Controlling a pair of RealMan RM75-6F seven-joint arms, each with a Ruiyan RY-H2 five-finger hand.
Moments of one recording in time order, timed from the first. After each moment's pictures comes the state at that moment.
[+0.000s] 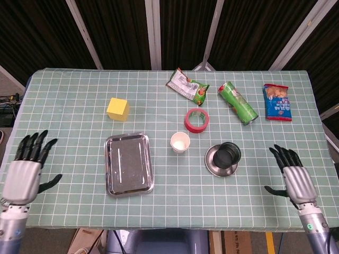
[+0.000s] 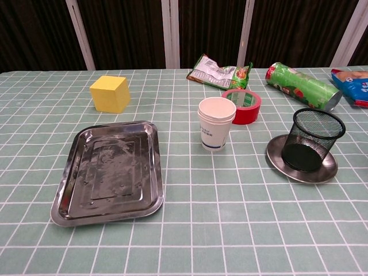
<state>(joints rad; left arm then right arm) -0.31 -1.13 0.19 -1.96 1.48 1.84 0.38 0.20 -1.10 0.10 -1.71 -1.48 1.26 0.03</state>
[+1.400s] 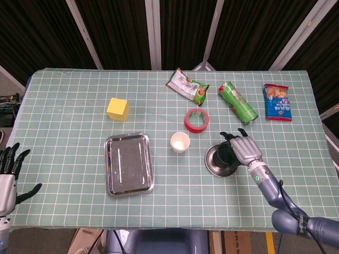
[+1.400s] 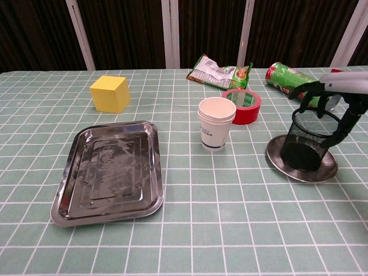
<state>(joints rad) -0.10 -1.20 0.04 -1.73 1.50 1.76 0.21 0.69 -1.23 0.16 -1.67 -0.91 0.84 -0.37</state>
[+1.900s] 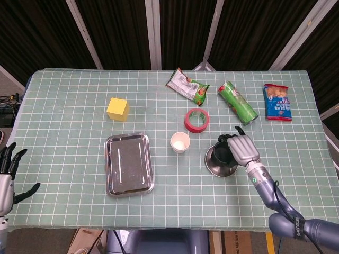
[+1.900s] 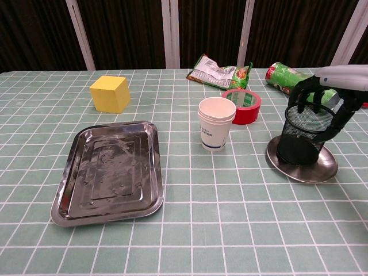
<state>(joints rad) -0.07 -1.20 0.01 -1.74 1.50 1.74 0.18 0.68 -1.25 0.16 -1.70 -0.97 0.92 -0.37</state>
